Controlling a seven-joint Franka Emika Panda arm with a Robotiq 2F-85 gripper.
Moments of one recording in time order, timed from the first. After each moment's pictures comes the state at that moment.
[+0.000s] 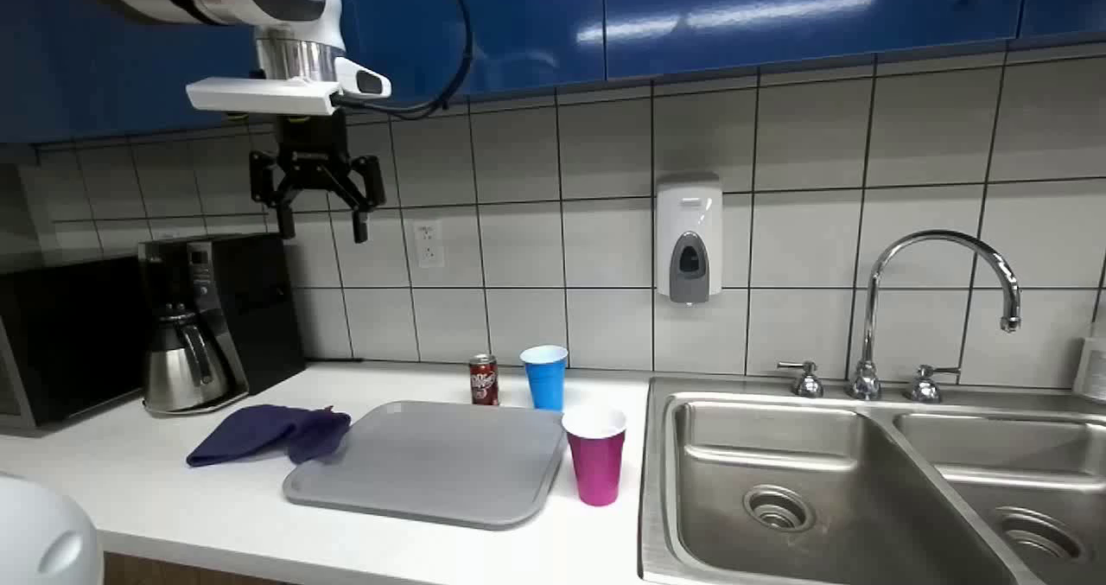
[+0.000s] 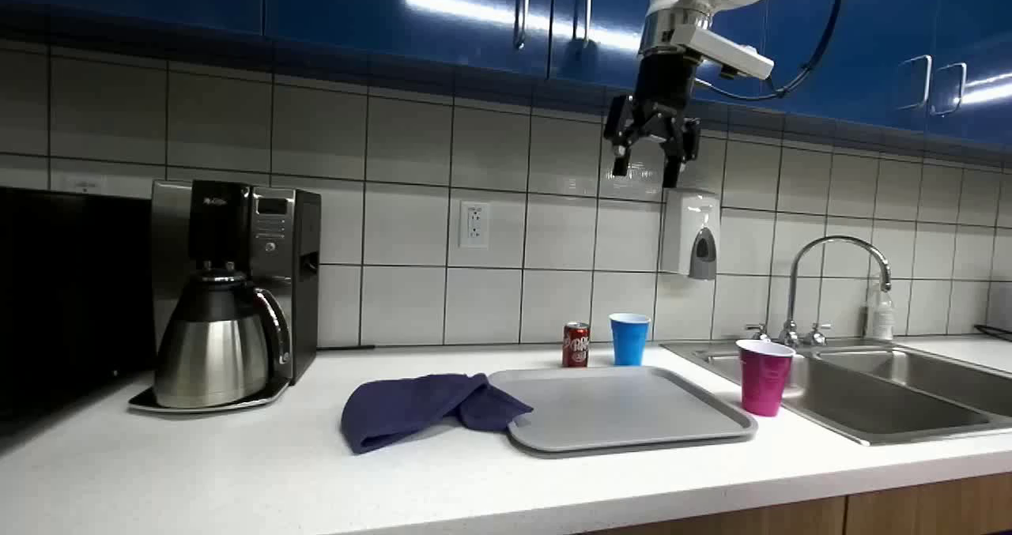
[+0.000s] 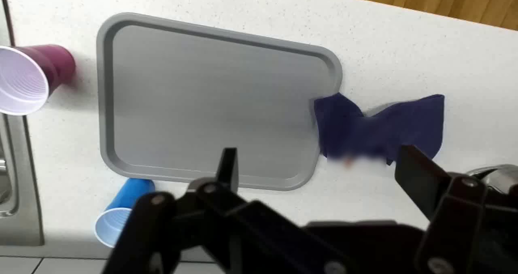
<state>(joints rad) 0.14 -0.38 0.04 -2.17 0.10 1.89 -0.07</state>
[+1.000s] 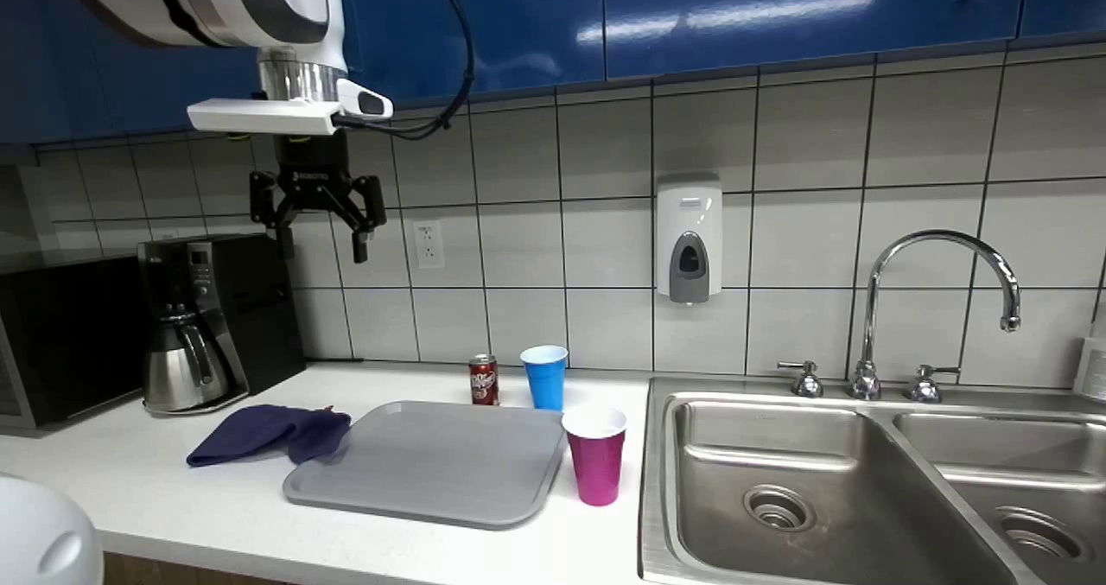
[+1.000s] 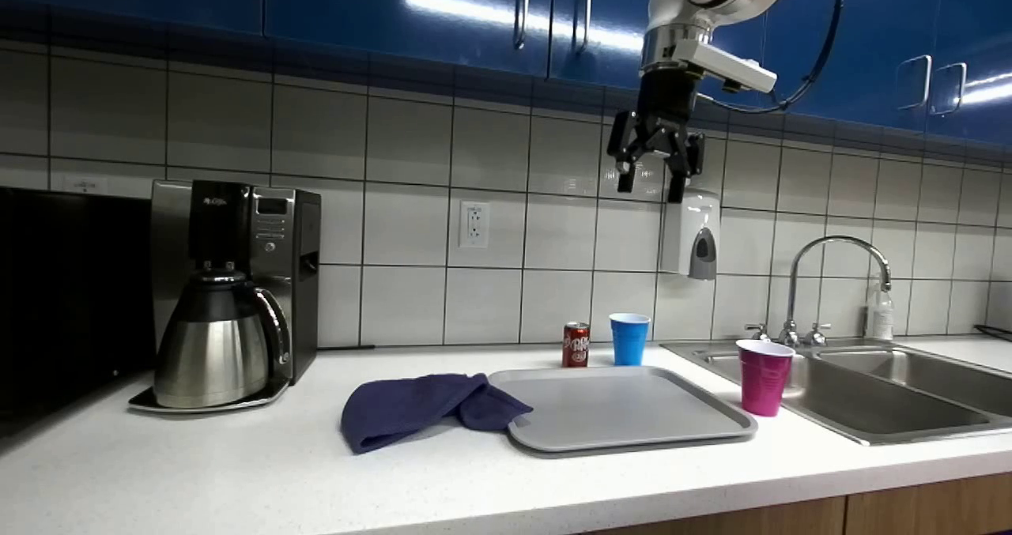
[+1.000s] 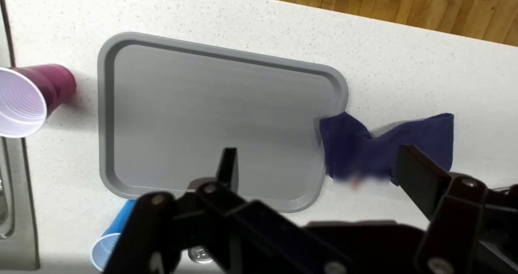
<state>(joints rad) 0.14 -0.38 0.04 -2.21 0.10 1.89 -0.07</state>
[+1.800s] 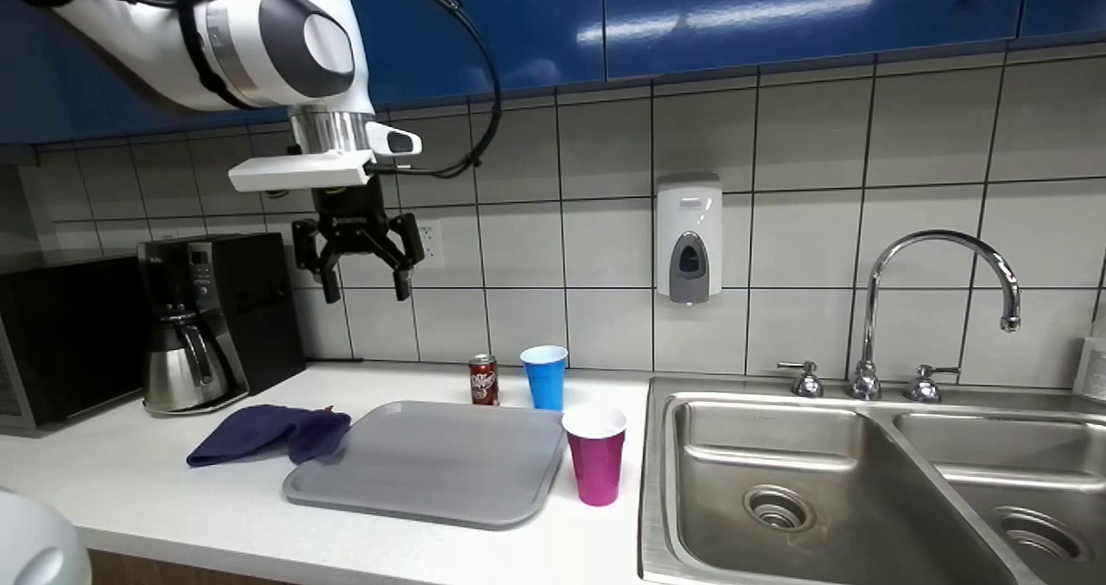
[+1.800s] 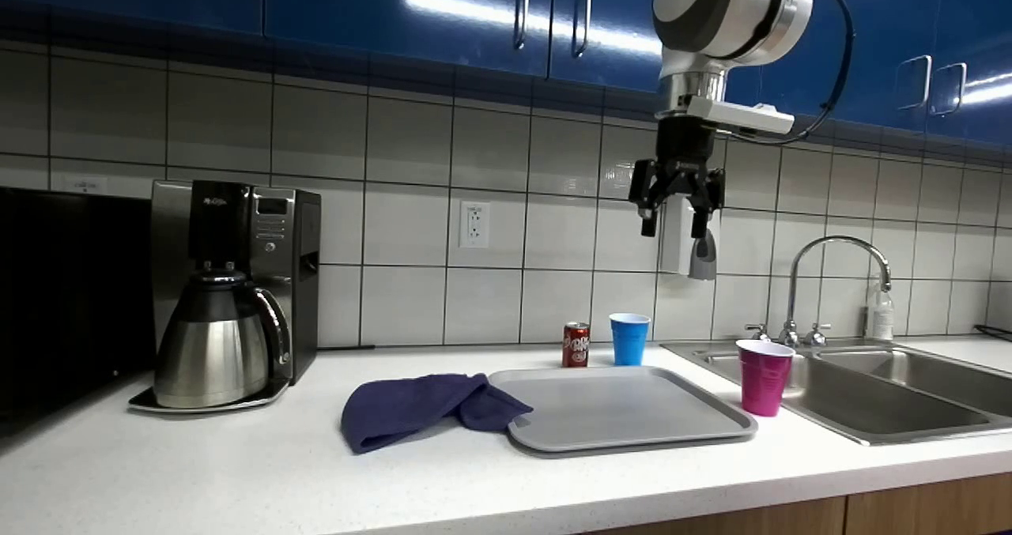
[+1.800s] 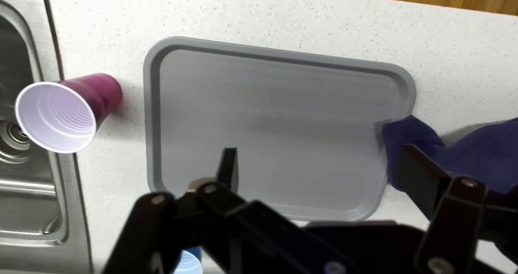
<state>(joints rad) 0.08 -0.38 0.04 -2.35 0.00 2.05 -0.04</state>
